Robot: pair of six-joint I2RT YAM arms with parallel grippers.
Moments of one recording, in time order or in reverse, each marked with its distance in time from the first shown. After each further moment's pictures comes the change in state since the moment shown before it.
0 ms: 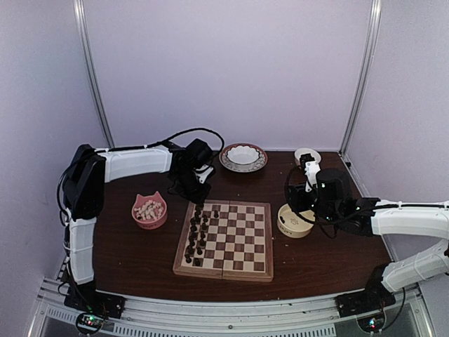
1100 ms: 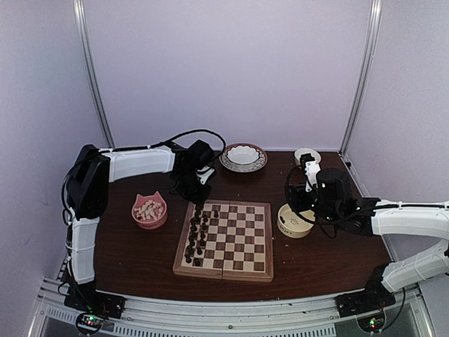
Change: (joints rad) left arm 0.000 0.036 0.034 -0.030 -0.016 0.013; right arm 0.000 -0.002 0.000 0.000 0.000 0.000
